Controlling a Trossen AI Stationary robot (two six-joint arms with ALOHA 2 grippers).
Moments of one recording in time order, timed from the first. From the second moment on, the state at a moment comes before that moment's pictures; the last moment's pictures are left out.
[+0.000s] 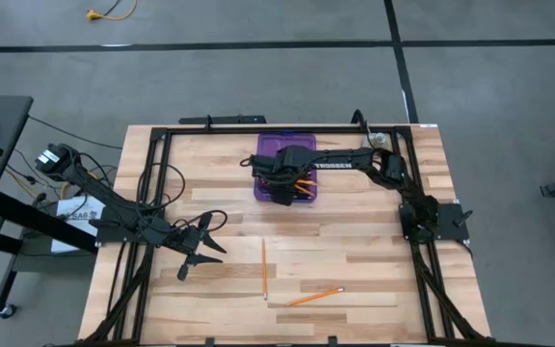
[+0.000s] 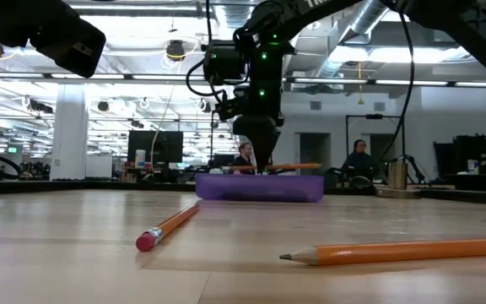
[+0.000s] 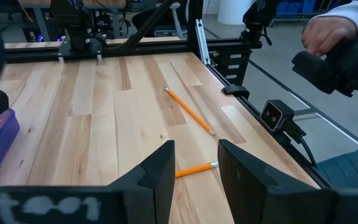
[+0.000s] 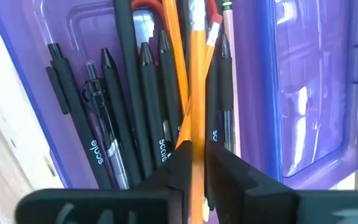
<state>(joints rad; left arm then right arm) -0.56 0.90 0.29 0.39 -0.24 -0.12 -0.18 2.25 1.91 -1.11 0.29 -0.02</state>
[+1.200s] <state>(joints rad) -0.56 0.90 0.29 0.48 -0.32 -0.12 0.09 1.72 1.53 -1.16 0.10 0.05</state>
